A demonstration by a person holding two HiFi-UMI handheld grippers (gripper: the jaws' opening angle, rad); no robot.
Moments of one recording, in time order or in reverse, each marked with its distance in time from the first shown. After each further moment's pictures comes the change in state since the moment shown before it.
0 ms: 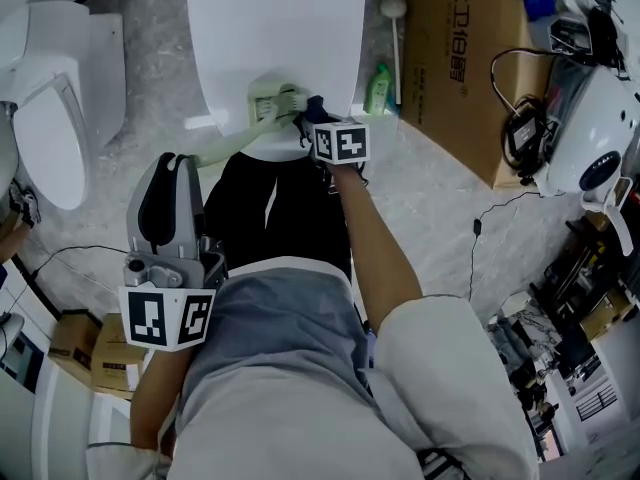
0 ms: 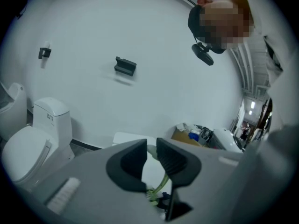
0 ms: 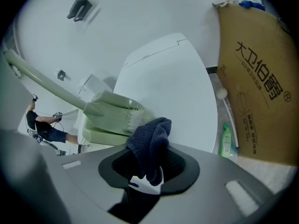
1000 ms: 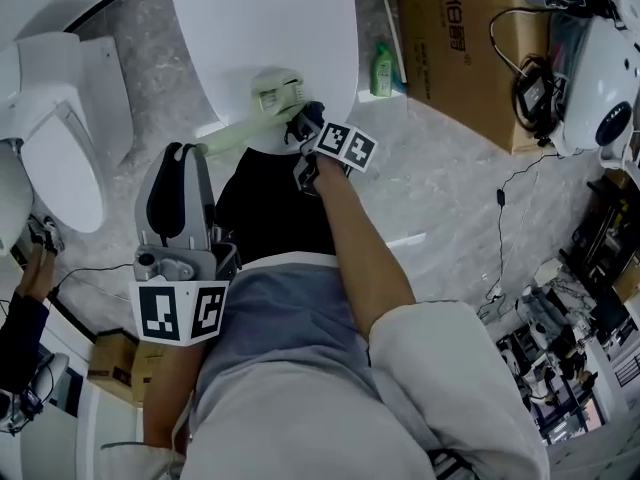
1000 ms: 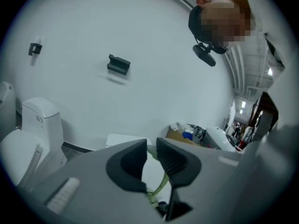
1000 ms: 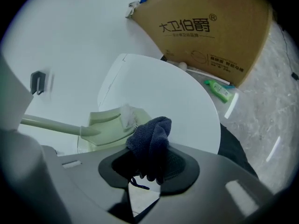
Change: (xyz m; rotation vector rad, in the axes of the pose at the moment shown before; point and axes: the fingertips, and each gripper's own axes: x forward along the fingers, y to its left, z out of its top) left arm 0.011 -0.004 0.006 0.033 0.001 -0.098; right arm 0.011 0.023 -0.028 0.765 -0.263 0.065
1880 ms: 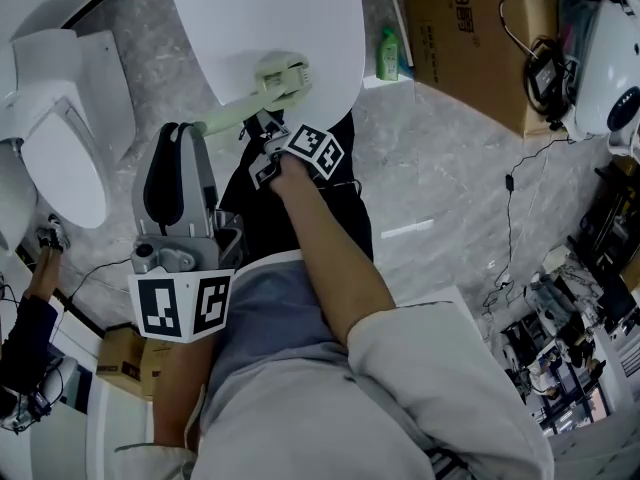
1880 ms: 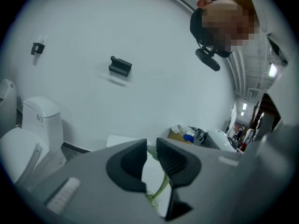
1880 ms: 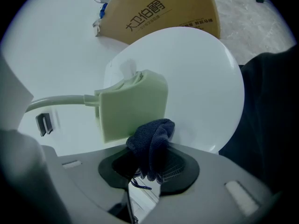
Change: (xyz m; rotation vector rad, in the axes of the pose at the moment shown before) left arm 0.003 0.005 0.000 -0.012 -0.028 0.005; right arm 0.038 0.064 -0.078 0.445 -0.060 0.224
